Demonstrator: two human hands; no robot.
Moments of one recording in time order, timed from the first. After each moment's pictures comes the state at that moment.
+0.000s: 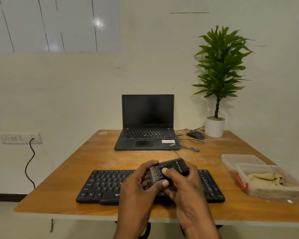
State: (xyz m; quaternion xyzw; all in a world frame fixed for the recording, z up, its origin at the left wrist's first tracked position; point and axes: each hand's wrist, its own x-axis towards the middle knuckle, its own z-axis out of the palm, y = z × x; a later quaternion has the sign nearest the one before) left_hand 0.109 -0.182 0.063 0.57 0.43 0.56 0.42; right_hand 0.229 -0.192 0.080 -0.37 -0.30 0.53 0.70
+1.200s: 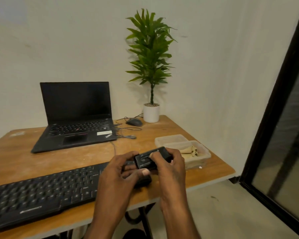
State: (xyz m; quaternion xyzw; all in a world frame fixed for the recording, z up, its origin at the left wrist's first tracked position) left_hand 0.228 -0.184 0.063 0.66 0.38 0.48 0.44; right_hand 0.350 -0.213 0.067 -0.51 -0.27 0.28 0.77
